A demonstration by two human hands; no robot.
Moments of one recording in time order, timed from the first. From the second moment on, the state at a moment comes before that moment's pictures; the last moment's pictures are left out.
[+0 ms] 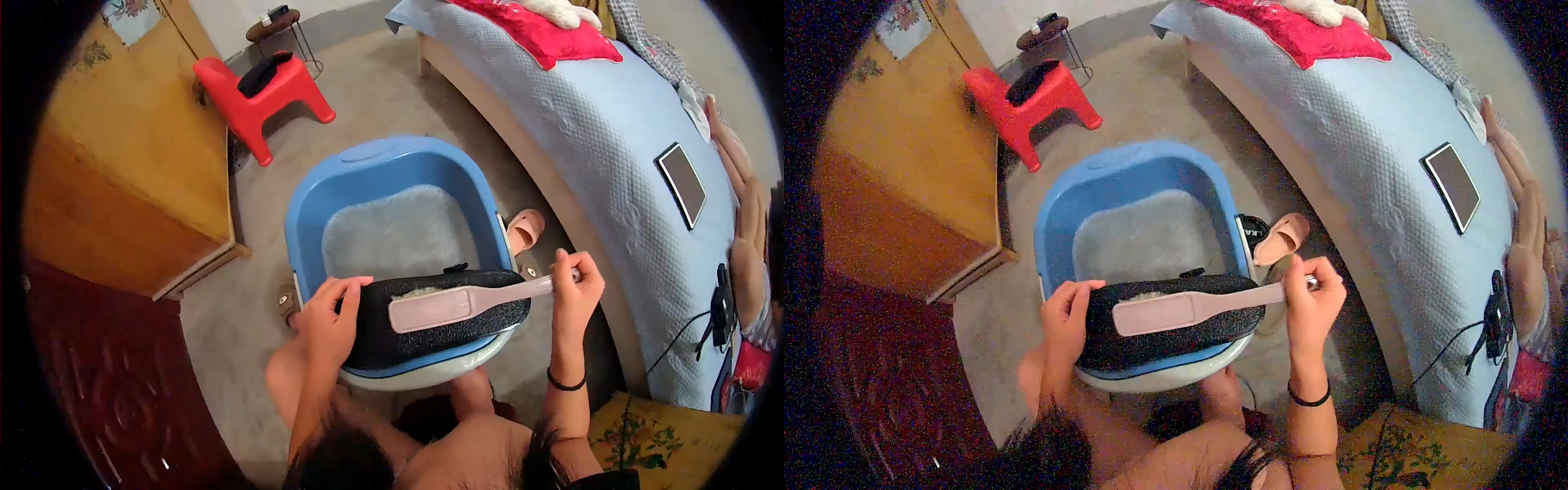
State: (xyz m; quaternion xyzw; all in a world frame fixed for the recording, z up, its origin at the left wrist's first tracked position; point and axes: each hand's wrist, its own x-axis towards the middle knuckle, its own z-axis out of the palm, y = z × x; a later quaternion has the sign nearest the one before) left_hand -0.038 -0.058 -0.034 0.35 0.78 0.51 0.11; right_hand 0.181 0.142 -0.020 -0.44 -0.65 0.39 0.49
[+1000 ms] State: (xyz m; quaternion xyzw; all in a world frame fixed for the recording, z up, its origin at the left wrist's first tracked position) left_hand -0.037 -0.062 -0.034 0.34 0.79 0.51 0.12; right_hand 0.194 0.157 -0.023 -0.46 -0.64 0.41 0.46
